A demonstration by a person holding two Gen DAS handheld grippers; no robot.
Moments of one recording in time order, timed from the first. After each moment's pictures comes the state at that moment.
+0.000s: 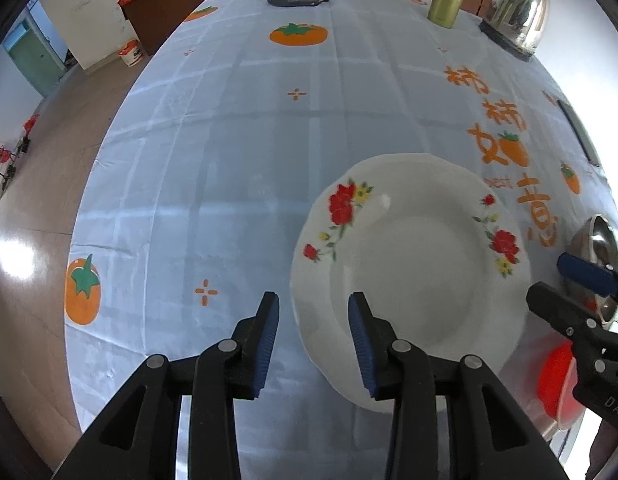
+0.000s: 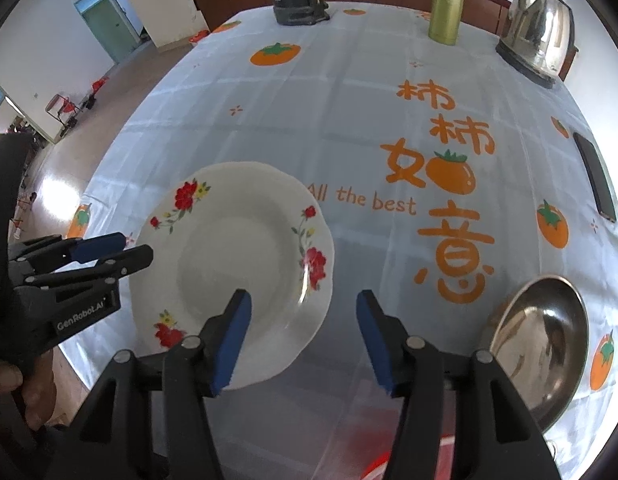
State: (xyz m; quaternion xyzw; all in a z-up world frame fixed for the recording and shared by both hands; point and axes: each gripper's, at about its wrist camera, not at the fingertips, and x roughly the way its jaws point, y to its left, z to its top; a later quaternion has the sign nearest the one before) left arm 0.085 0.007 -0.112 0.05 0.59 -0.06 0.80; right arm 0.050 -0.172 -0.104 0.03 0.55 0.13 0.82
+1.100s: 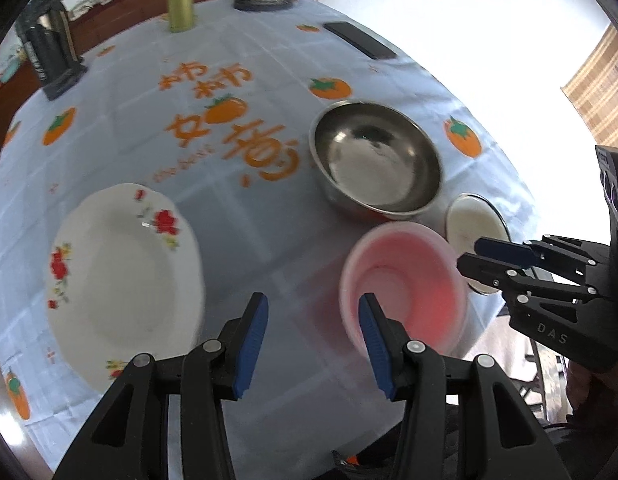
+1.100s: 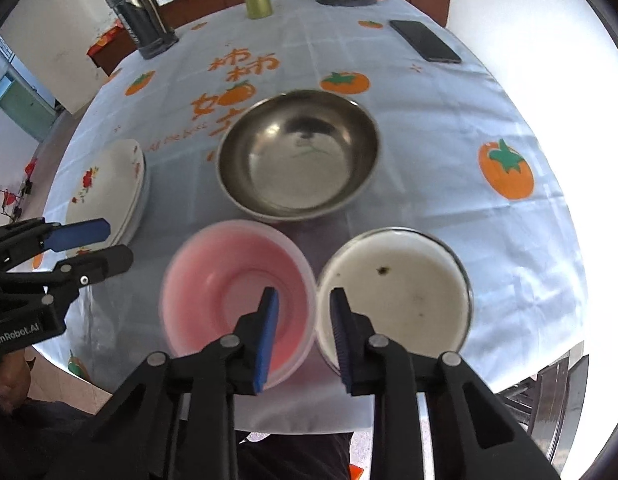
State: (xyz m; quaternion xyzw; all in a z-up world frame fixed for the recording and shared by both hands) left arm -0.005 -0.165 -0.088 0.15 0.57 -0.34 0.74; right arm -0.097 -0.323 -0.111 0.13 0.56 -0.04 0.82
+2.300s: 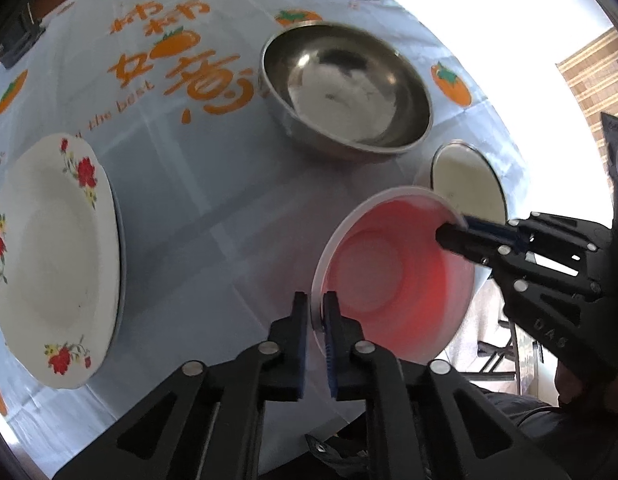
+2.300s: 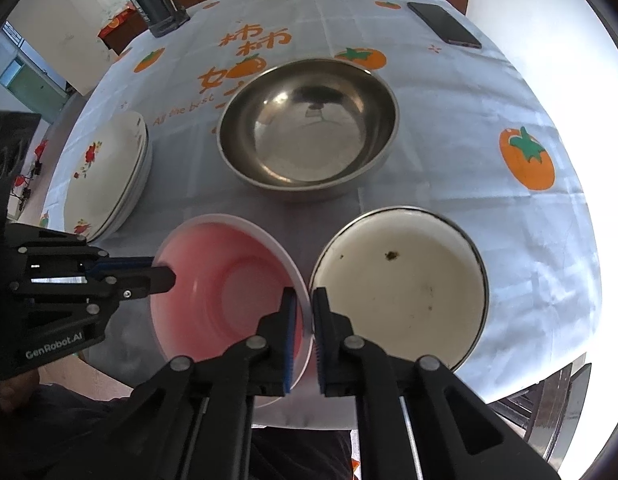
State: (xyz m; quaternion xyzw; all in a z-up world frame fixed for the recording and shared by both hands) left arm -0.016 -0.188 -0.133 0.15 0.64 -0.35 0.66; right arm -0.097 -0.321 -0.130 0.13 0.58 0.00 0.80
